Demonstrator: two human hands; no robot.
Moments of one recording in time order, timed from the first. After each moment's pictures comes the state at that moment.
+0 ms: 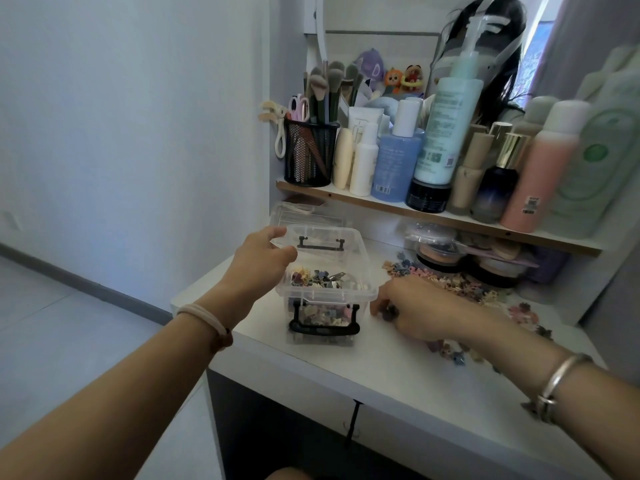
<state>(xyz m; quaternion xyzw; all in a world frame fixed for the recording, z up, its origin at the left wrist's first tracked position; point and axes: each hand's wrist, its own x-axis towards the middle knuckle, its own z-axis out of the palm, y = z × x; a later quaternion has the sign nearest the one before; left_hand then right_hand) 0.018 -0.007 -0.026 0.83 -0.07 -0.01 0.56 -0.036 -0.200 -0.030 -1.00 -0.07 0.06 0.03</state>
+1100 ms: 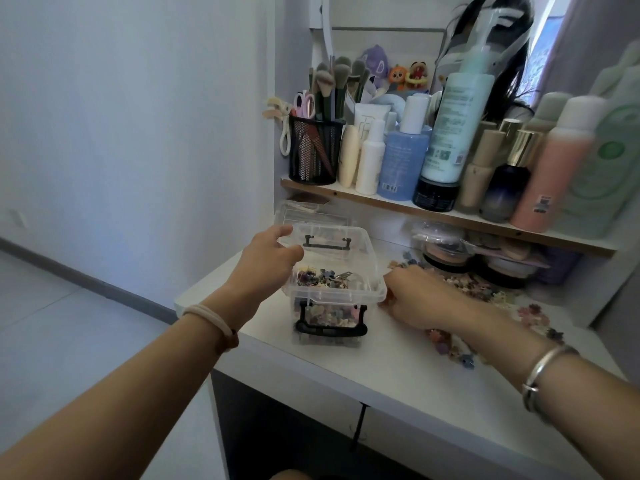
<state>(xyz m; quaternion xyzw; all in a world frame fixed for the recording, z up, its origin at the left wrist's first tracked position) 0.023 -0.008 -0.029 0.82 -0.08 -0.01 0.56 -0.017 -0.198 -0.036 -1.00 -0.05 0.02 0.00</state>
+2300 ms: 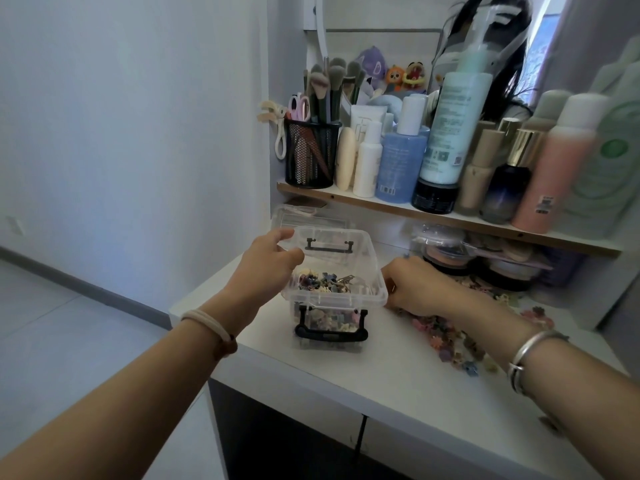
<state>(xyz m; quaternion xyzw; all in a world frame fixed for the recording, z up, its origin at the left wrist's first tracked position) 0.028 -0.014 -0.028 0.82 -0.10 -0.01 0.56 0.011 -0.215 -0.039 -0.99 -0.07 0.00 0.07</state>
